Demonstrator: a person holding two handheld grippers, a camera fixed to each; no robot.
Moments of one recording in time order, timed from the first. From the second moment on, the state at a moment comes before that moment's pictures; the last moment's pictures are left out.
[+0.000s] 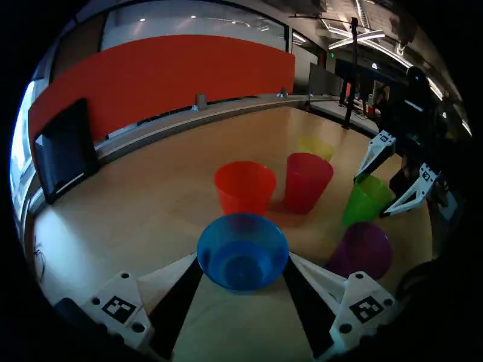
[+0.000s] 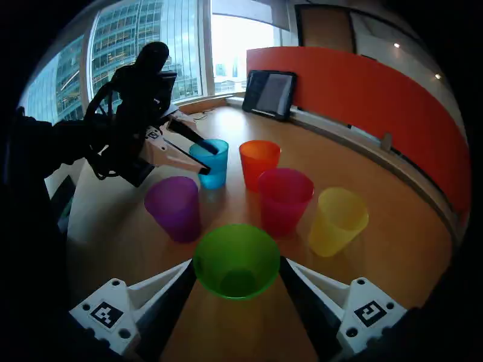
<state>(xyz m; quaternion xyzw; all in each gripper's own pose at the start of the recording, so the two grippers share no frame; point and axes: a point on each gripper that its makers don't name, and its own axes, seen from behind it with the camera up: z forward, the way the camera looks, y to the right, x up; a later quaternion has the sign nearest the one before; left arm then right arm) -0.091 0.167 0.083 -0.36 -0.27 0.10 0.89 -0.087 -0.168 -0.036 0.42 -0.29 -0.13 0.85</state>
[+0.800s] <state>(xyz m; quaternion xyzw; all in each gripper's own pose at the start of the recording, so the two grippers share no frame) -0.072 0.164 0.077 -0.36 -0.25 0.08 0.89 -0.083 -0.173 -0.037 0.43 -0.28 -0.14 0.85</state>
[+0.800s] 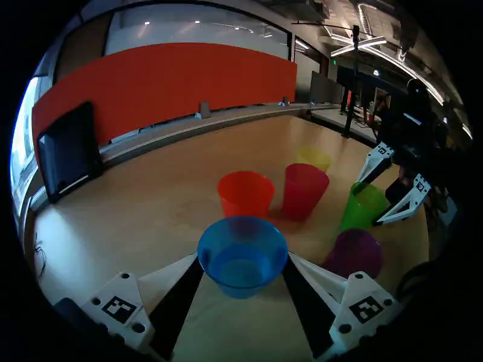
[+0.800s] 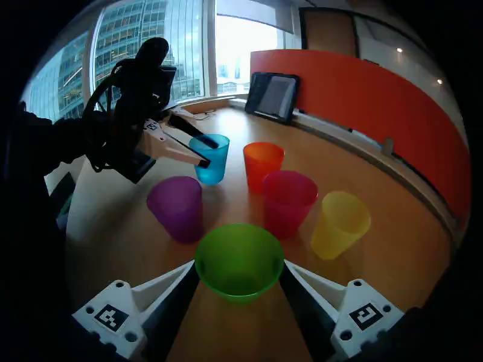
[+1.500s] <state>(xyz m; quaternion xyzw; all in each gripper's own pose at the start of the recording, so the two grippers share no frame) 0.009 0.153 0.057 -0.34 -0.17 0.07 0.92 0.002 -0.189 -0.024 0.41 -0.18 -0.10 0.89</state>
